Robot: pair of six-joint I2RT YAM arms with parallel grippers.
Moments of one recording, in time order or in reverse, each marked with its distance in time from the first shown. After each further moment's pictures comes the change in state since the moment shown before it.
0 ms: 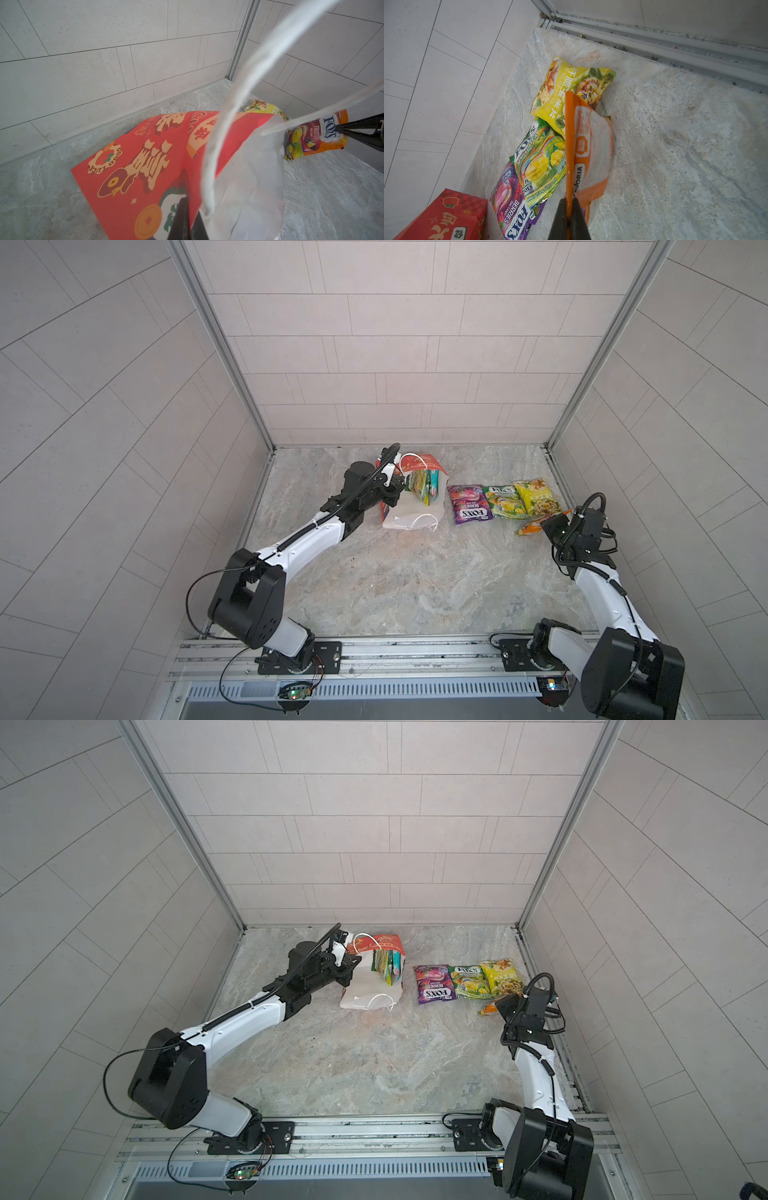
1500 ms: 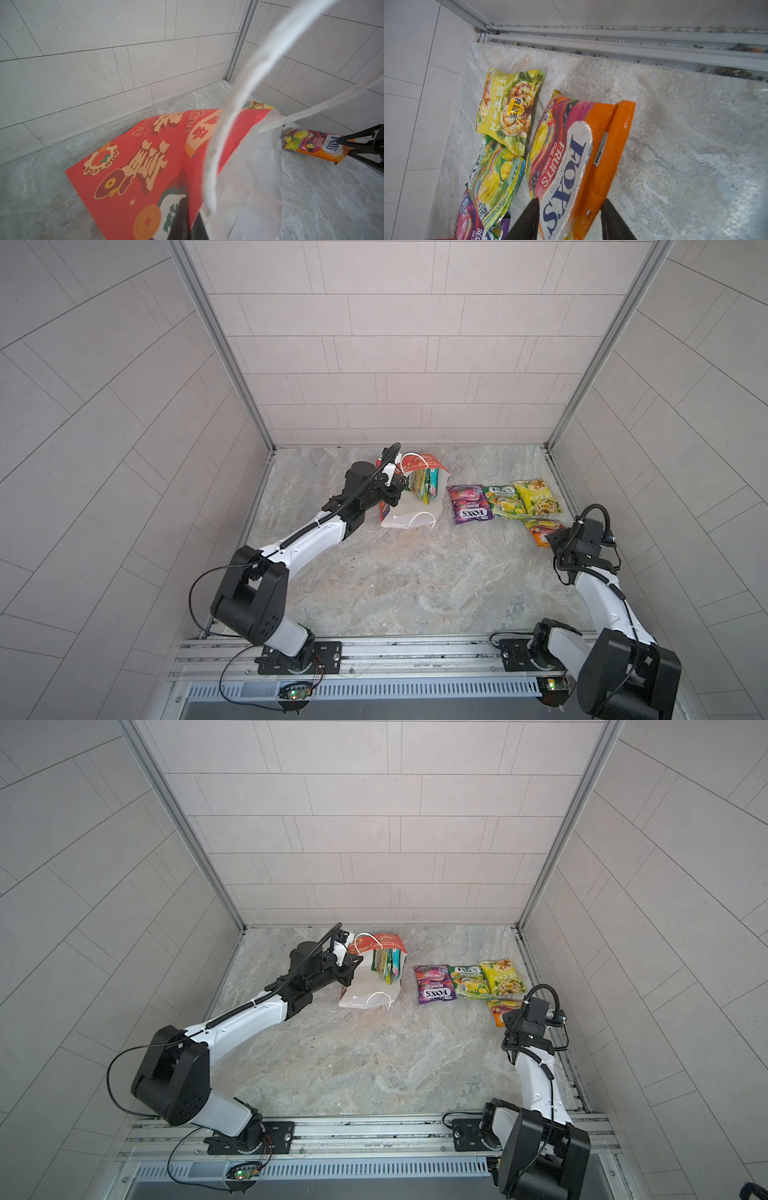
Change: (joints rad) left arm 0.000 0.018 0.000 0.026 0.023 -0.007; right arm -0.039 -0.016 -0.039 -0.142 0.136 0.125
